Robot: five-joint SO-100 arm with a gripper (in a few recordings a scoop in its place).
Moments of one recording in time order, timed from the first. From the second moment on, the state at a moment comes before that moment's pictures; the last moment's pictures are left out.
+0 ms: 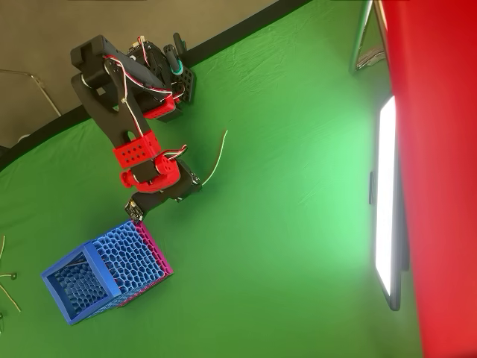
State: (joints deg) arm 2.3 99.7 120.6 67.3 -23.4
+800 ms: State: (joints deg) arm 3.3 80.7 109.2 68.3 -25.8
